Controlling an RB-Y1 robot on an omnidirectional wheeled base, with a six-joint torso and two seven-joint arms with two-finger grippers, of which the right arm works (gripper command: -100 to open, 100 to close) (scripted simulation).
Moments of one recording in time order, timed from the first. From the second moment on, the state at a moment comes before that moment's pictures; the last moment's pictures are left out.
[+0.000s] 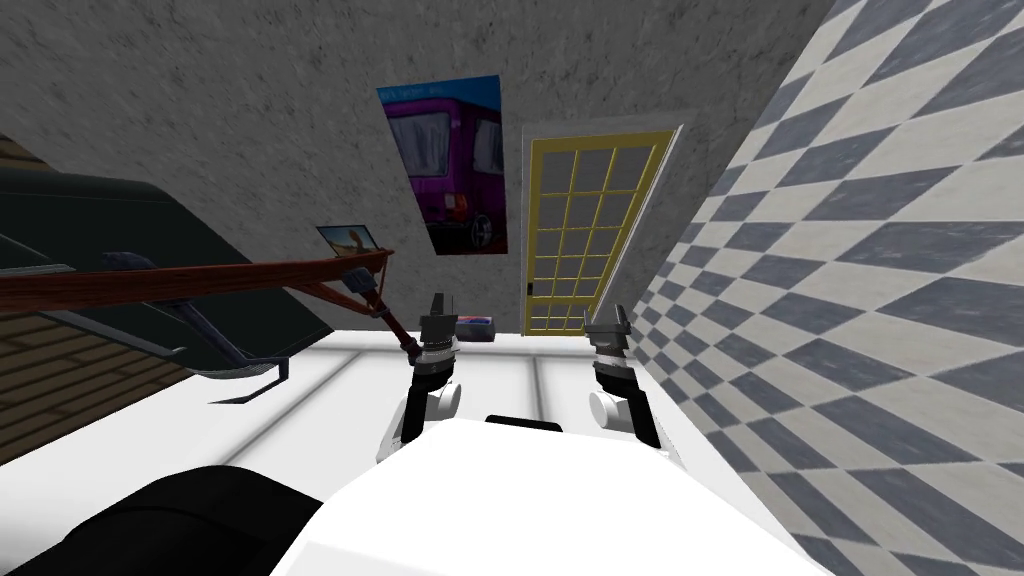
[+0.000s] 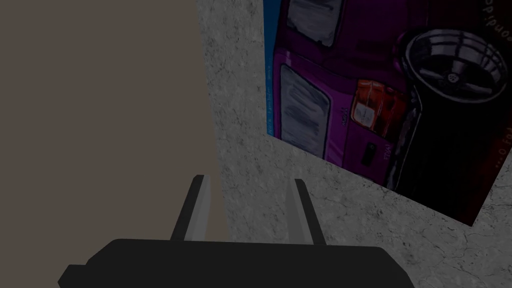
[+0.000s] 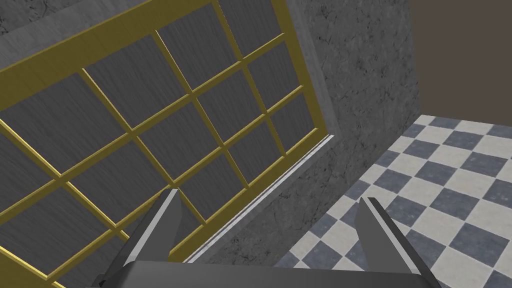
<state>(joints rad) 0.34 -0.06 0.08 -2.01 -0.15 -0.50 -0.39</state>
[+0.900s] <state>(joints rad) 0.26 -0.08 0.08 -1.78 -0.26 -0.56 -0.52</state>
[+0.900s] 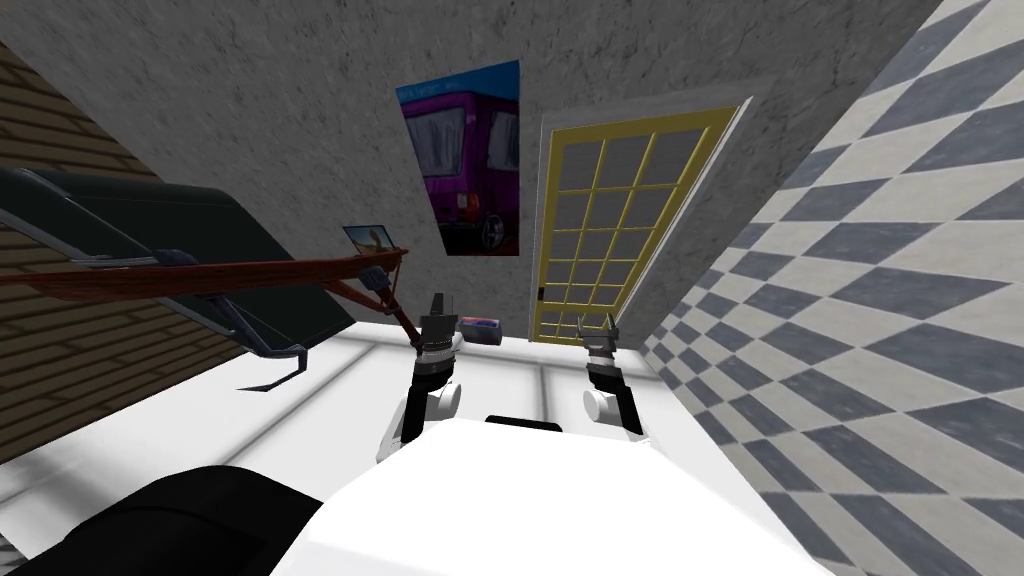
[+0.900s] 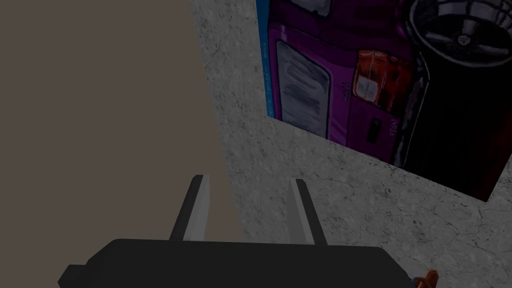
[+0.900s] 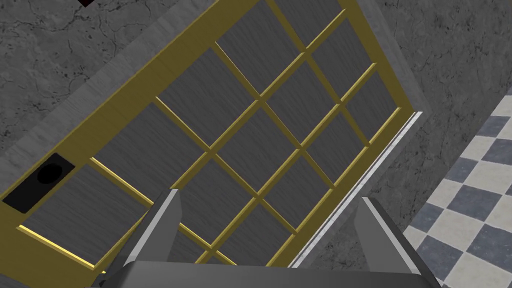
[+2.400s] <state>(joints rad) 0.14 -0.12 0.09 -1.39 -0.44 -0.69 -0.75</state>
